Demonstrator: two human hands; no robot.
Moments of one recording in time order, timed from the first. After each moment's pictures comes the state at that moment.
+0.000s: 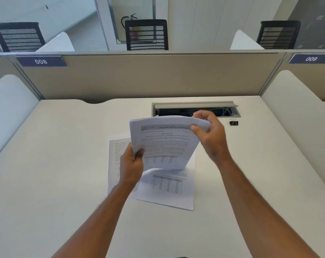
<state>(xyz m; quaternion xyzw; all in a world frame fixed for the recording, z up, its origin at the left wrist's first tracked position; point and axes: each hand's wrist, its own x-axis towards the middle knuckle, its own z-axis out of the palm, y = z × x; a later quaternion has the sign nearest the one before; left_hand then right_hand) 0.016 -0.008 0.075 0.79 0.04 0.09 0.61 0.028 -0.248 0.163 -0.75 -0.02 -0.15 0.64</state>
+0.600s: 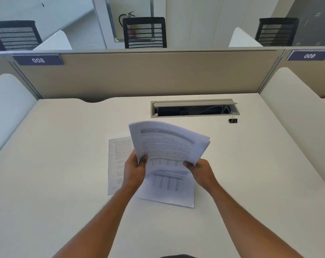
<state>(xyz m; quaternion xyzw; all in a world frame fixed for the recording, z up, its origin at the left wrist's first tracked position) 0.005 -0.009 0.051 0.76 0.06 0.03 0.65 -0.010 -0.246 0.036 -0.80 0.14 0.05 0.58</state>
